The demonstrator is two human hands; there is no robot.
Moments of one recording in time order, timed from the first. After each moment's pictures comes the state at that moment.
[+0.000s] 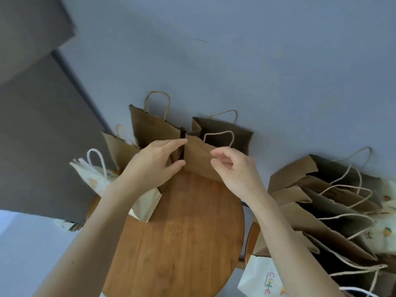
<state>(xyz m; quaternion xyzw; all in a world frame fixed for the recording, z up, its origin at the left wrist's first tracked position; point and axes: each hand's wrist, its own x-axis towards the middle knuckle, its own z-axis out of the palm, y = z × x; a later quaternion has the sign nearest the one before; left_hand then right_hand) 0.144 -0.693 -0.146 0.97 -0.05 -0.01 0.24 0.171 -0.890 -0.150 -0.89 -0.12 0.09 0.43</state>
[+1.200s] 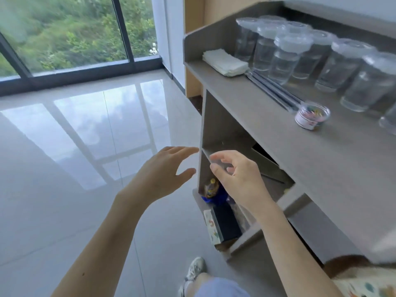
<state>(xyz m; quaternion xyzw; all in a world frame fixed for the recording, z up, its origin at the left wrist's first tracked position) -0.241 -0.070 -0.104 0.93 0.30 0.09 0.18 -0.101 -0.183 -0.108 -0.75 -0.49 0.19 0.41</state>
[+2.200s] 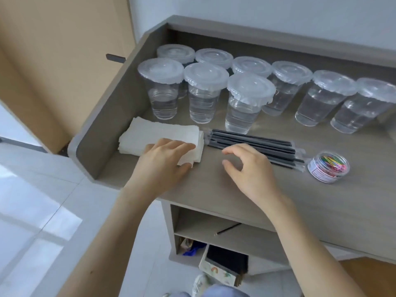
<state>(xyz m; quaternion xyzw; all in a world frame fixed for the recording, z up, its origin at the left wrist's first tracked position) 0.058 0.264 -0.093 0.96 -0.14 0.16 0.15 0.071 0.062 -0.090 -0.93 -0.16 -0.12 0.30</state>
